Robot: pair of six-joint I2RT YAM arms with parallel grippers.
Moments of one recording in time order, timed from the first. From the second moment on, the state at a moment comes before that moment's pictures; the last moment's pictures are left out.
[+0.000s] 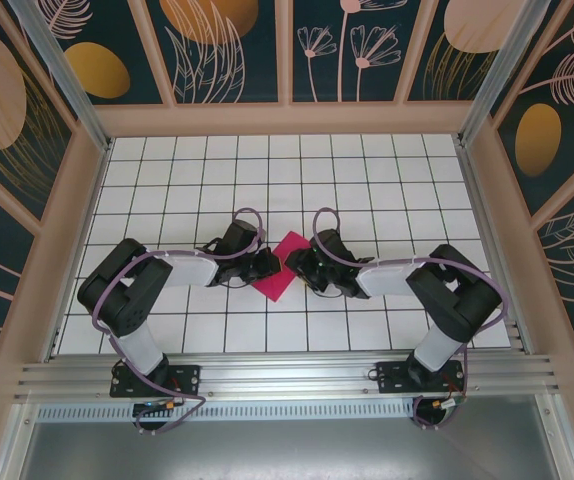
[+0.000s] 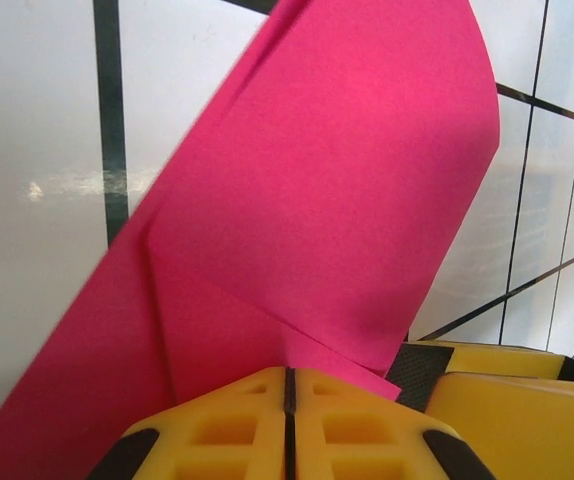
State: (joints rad) left arm -0.63 1.74 0.73 0.15 0.39 -0.92; right arm 0.78 1.65 0.64 0.26 -0.18 1.31
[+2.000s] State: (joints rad) left arm -0.63 0.94 0.52 -0.04 -0.21 -0.96; right arm 0.84 1.61 1.43 -1.13 0.40 0.87
